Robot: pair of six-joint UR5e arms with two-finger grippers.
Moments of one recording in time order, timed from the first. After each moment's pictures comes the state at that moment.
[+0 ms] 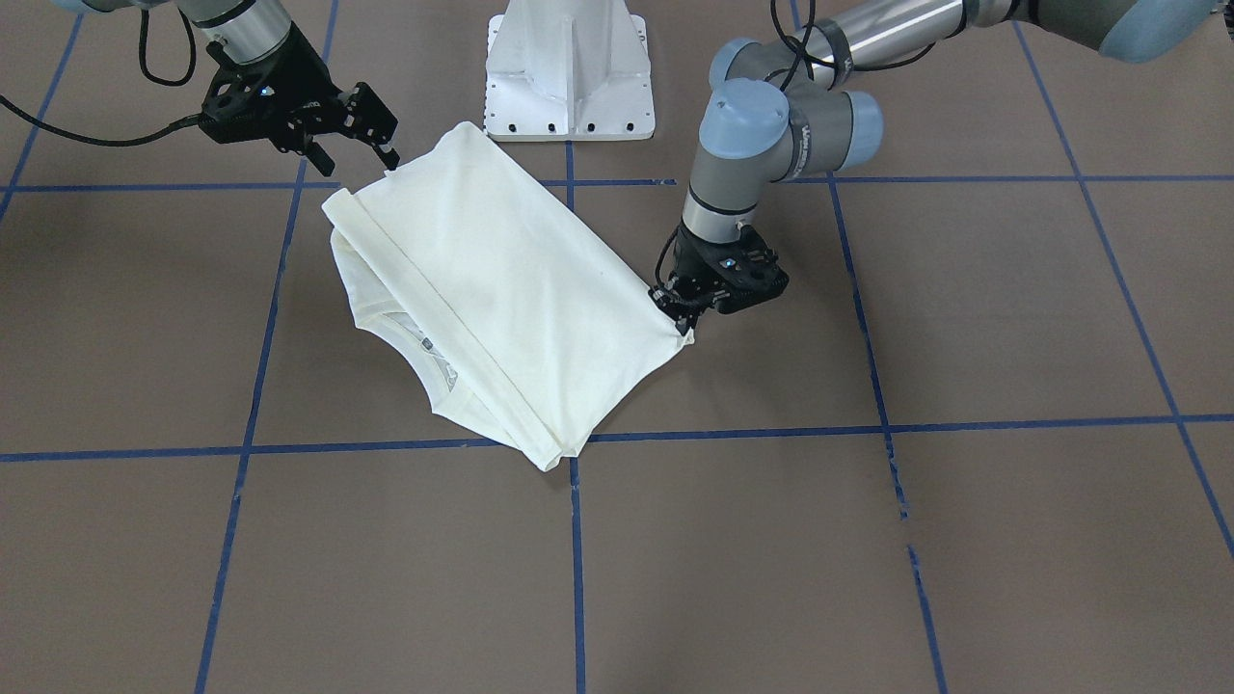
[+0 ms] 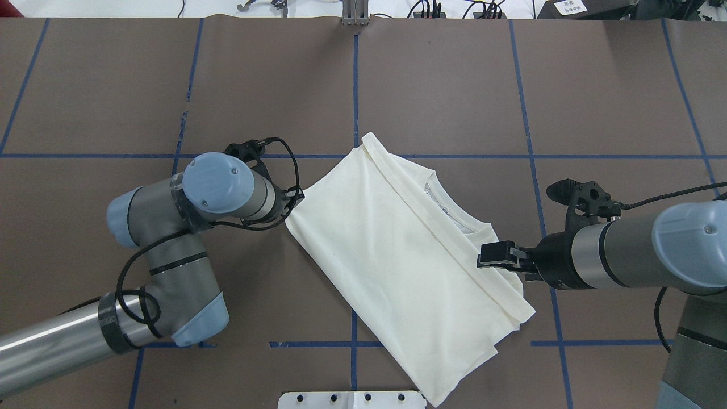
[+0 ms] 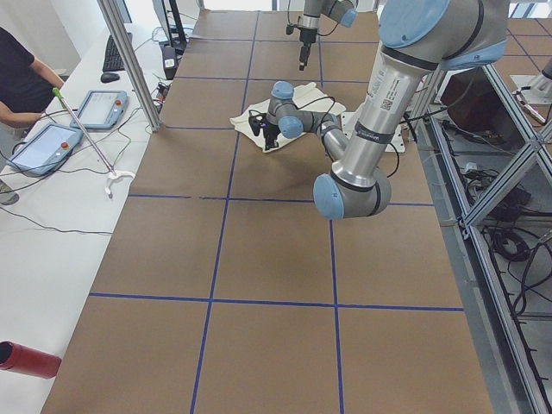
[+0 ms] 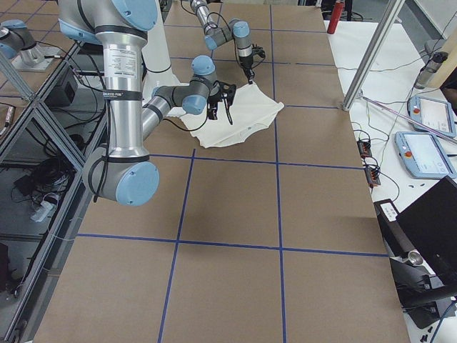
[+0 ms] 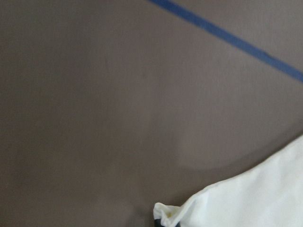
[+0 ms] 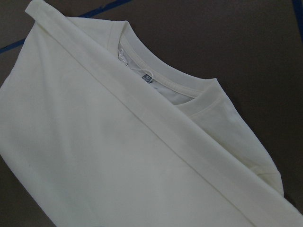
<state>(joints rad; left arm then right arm) -0.55 -2.16 -1.56 -1.88 -1.73 -1.64 0.48 -1.57 2.23 -1.18 1.86 1.53</state>
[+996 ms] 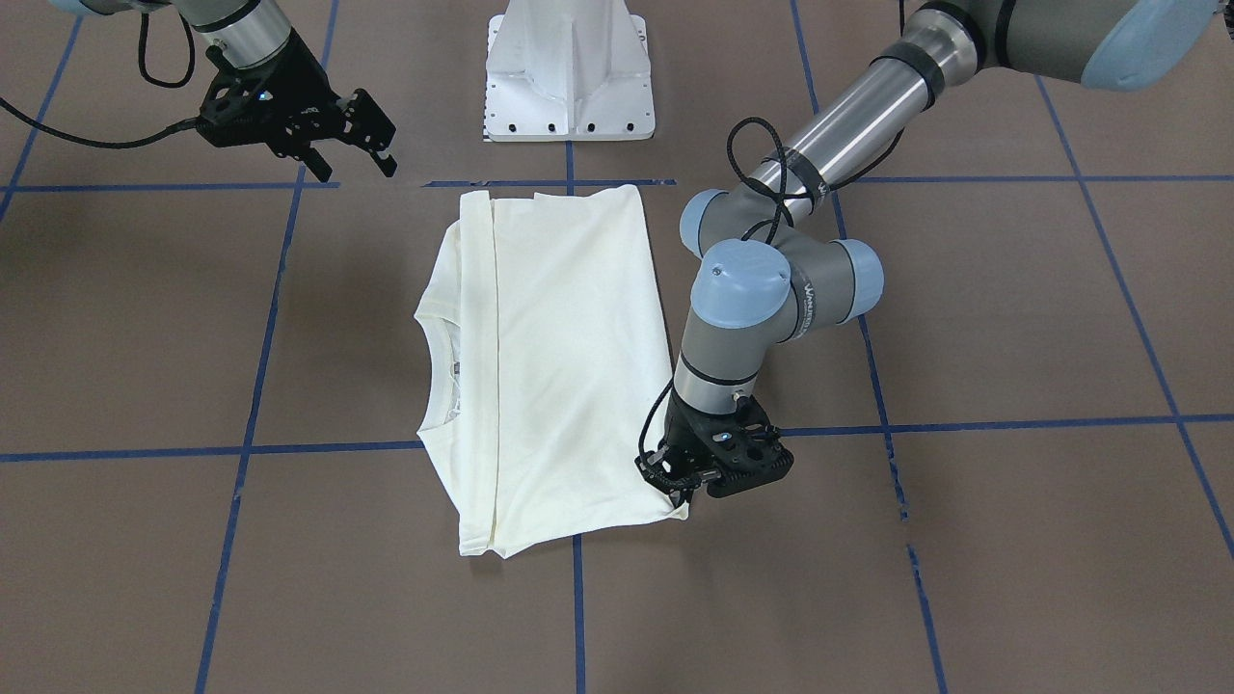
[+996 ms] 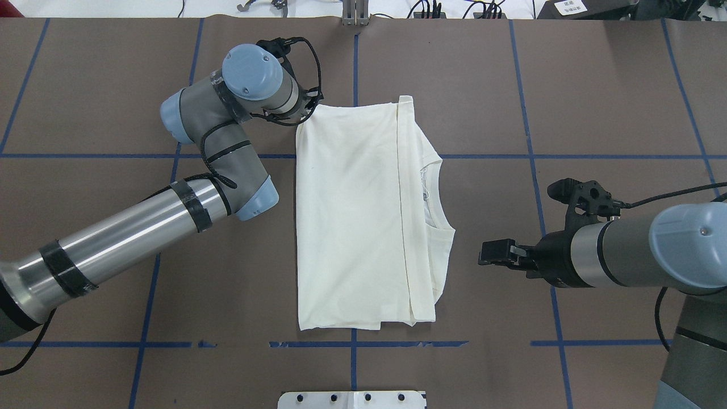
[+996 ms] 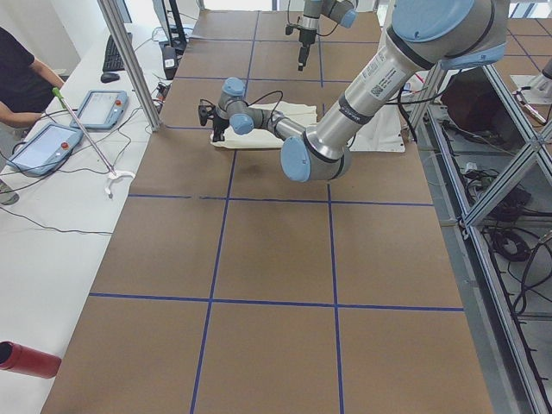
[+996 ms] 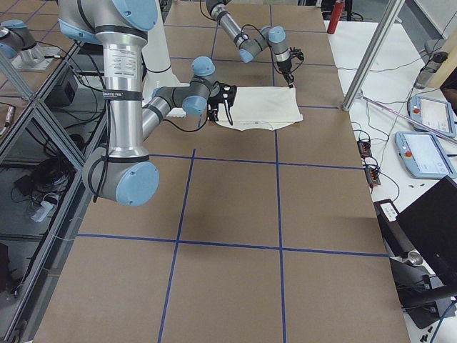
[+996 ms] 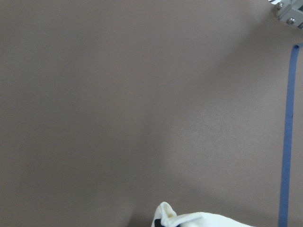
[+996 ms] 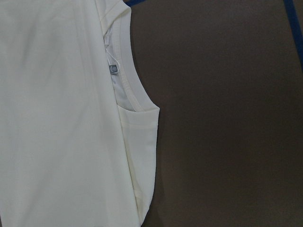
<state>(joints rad) -0.71 -2.47 -1.04 -2.18 -1.73 -1.45 0.48 -1.57 2.22 -1.18 1.84 1.53</state>
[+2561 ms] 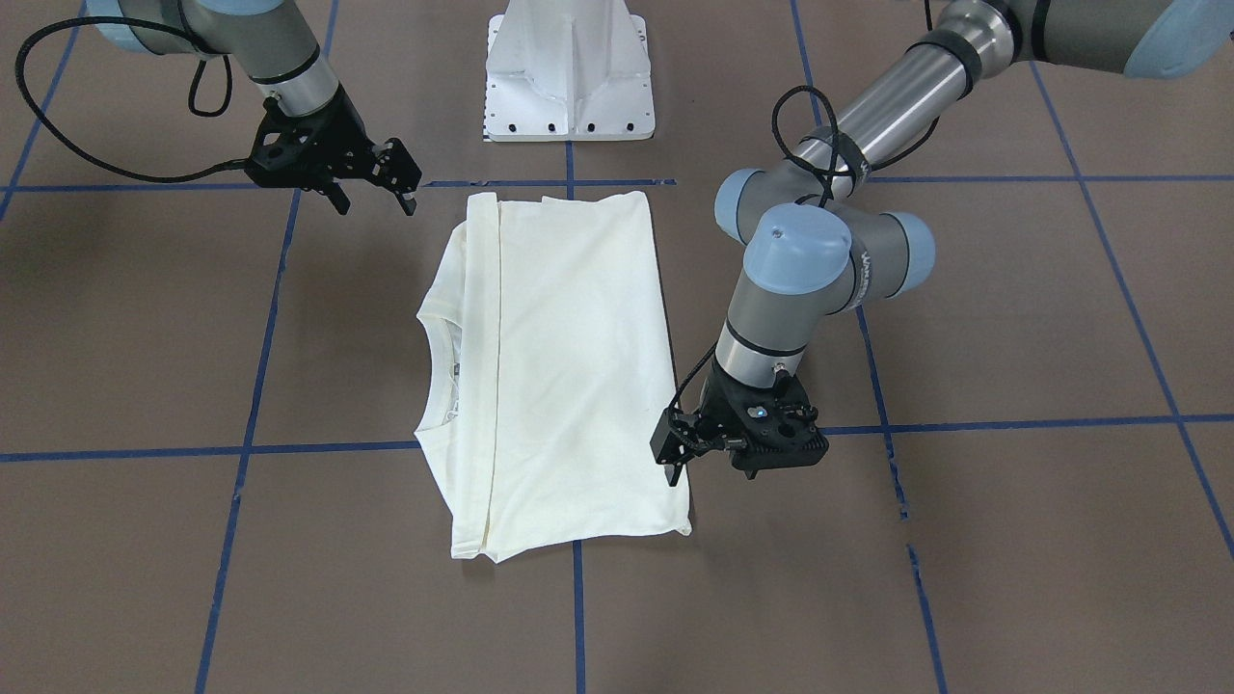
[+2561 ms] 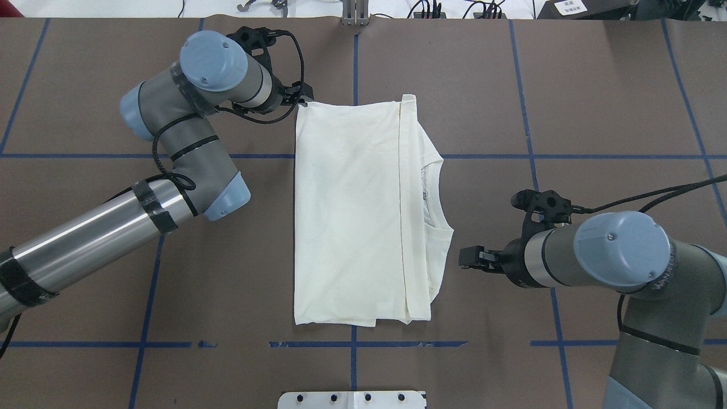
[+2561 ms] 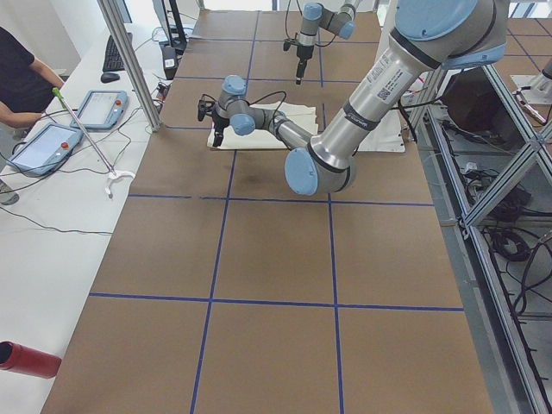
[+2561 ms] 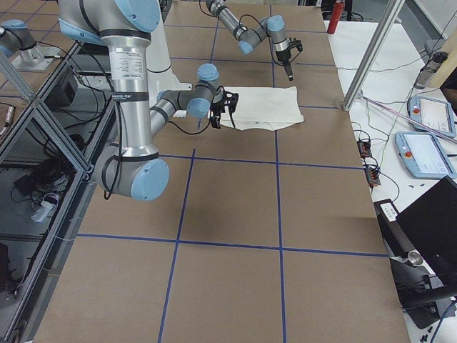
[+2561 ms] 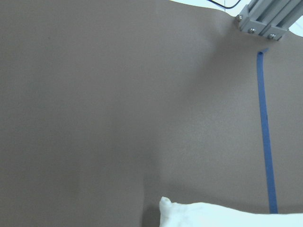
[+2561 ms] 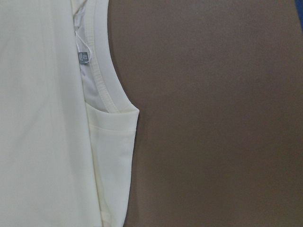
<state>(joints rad) -0.75 -2.33 -1.30 -2.07 -1.78 -1.22 0.43 -1.44 2.10 -1.32 1.78 1.50</state>
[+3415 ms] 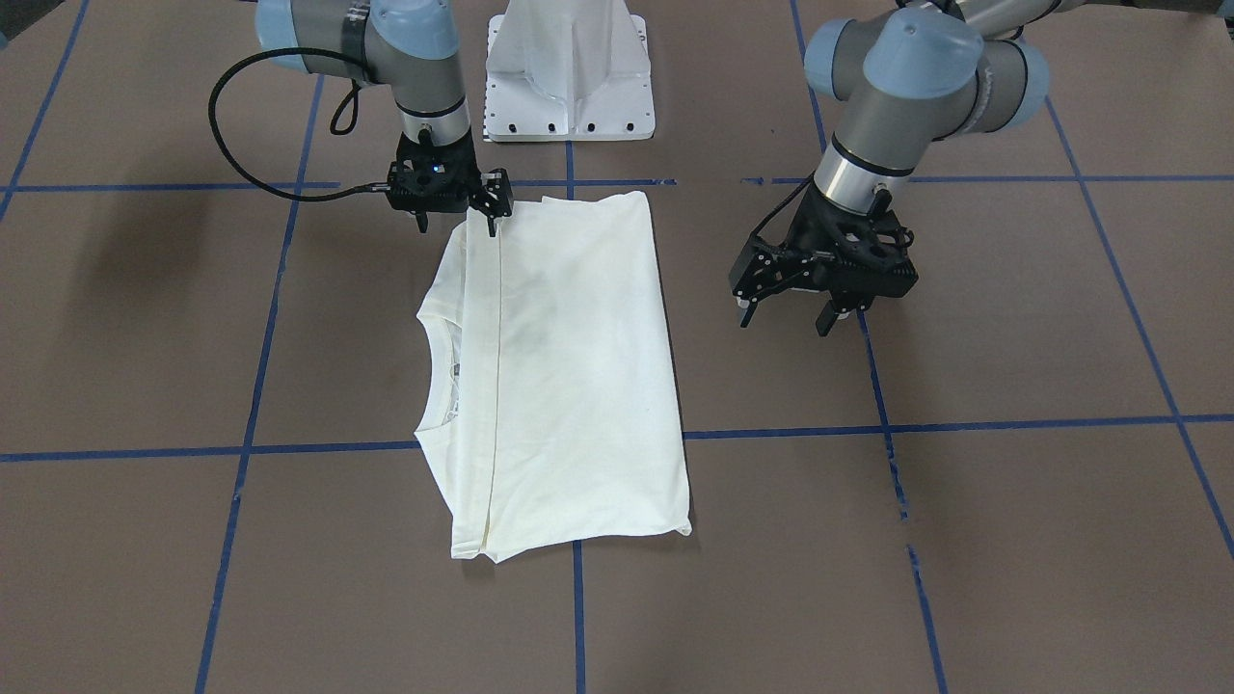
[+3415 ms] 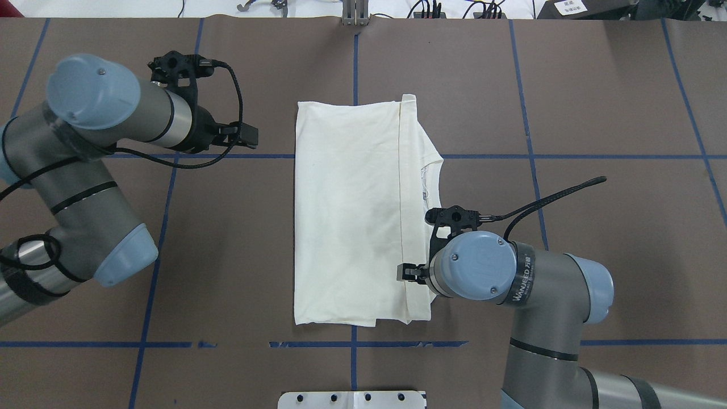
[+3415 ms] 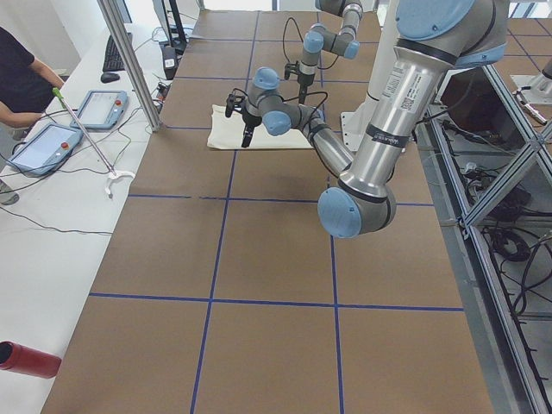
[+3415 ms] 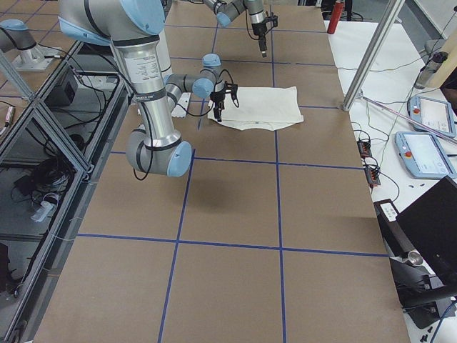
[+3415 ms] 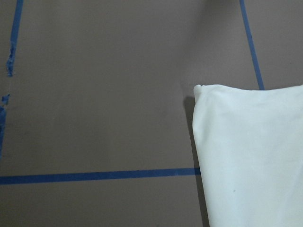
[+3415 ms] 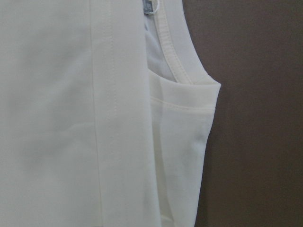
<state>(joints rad) -0.74 -1.98 -1.86 -1.87 -1.87 -1.09 0.31 -1.14 1.90 -1.59 1.66 1.43</state>
